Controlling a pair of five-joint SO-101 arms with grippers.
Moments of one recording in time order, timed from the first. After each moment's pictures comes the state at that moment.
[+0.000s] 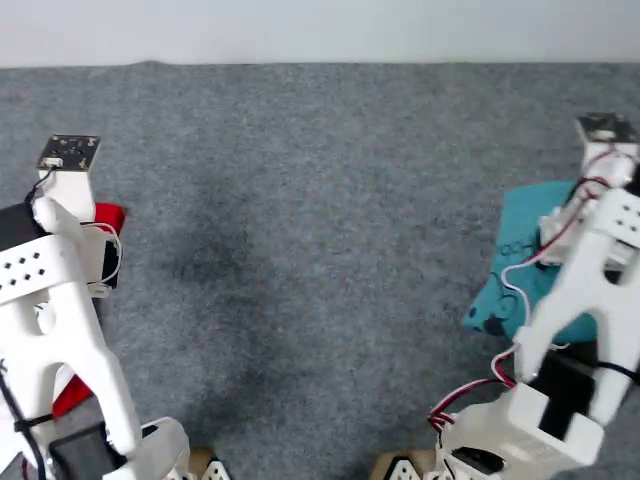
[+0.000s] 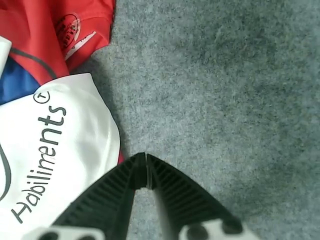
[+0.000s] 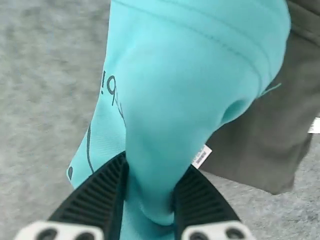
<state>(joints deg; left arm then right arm) -26.2 -16.9 12.5 99.0 -13.6 27.8 2.0 -7.8 92.4 24.9</state>
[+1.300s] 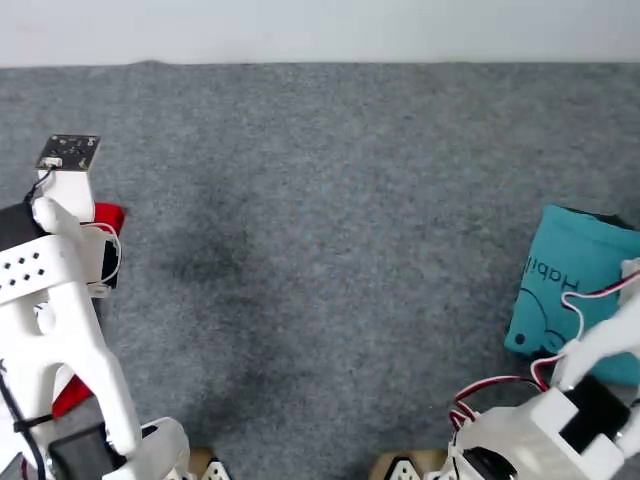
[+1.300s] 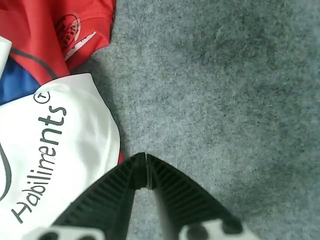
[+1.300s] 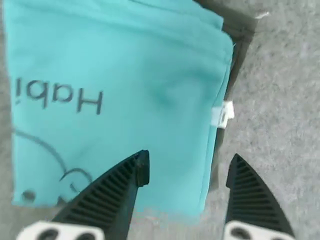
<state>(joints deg) -26.2 -16.9 12.5 99.0 -13.6 45.5 2.9 -1.1 76.2 36.4</state>
